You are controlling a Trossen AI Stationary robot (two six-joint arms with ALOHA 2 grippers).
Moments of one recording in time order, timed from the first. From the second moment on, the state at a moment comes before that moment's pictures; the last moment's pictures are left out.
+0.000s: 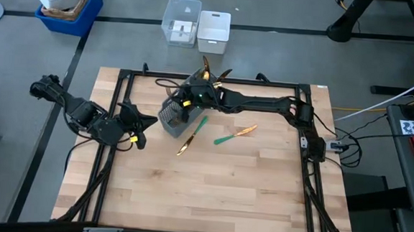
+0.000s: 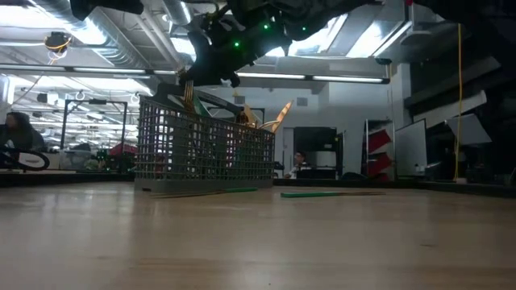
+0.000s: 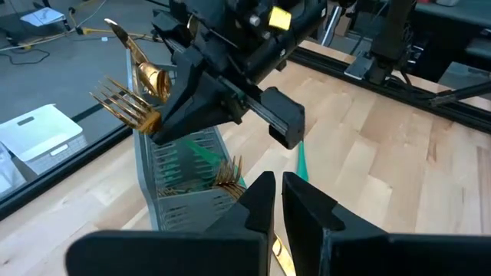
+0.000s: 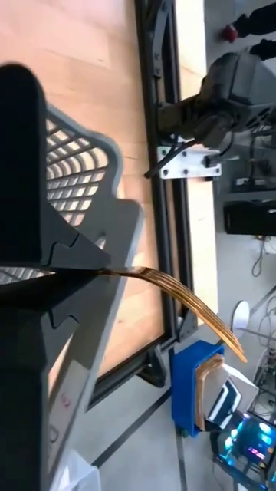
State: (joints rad) left arm -0.52 0.84 0.92 -0.78 -0.93 -0.70; right arm -0.20 2.13 1.79 -0.04 0.01 -0.06
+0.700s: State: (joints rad) left arm -0.52 0.84 0.92 -0.78 -0.93 -0.71; right arm -0.20 2.12 1.79 -0.07 0.02 -0.06
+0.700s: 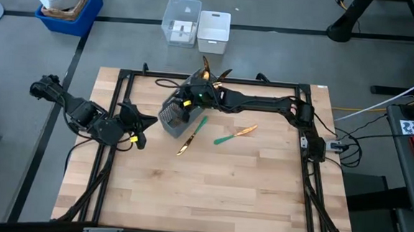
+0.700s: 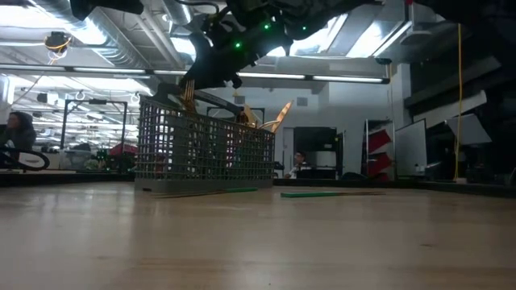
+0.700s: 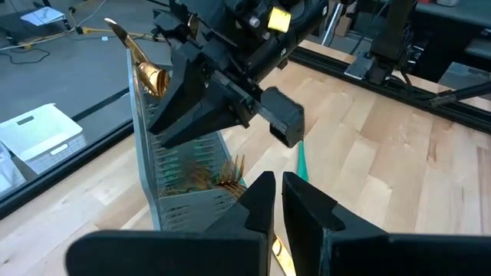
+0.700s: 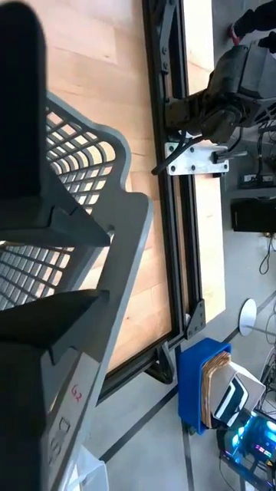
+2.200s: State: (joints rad) left arm -0.23 1.43 0.92 0.02 -0.50 -0.49; right arm -0.04 1.79 1.60 -1.36 0.03 -0.08
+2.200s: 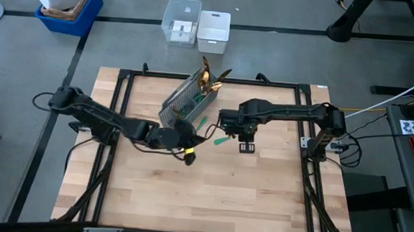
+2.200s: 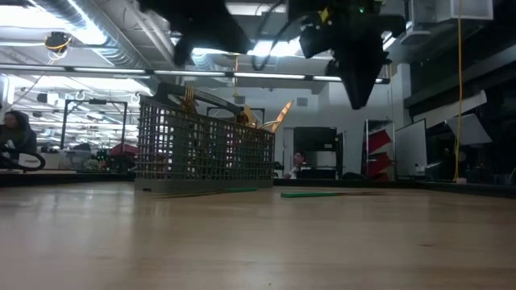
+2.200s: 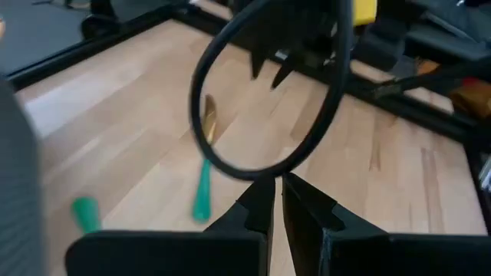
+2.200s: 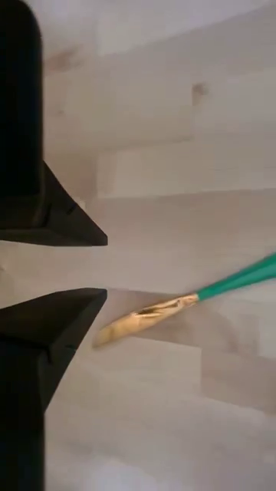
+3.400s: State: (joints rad) left arm -0.19 1.59 0.92 0.22 -0.46 -0.52; right arm -0.17 1.76 1.01 -0.49 0.01 -0.43
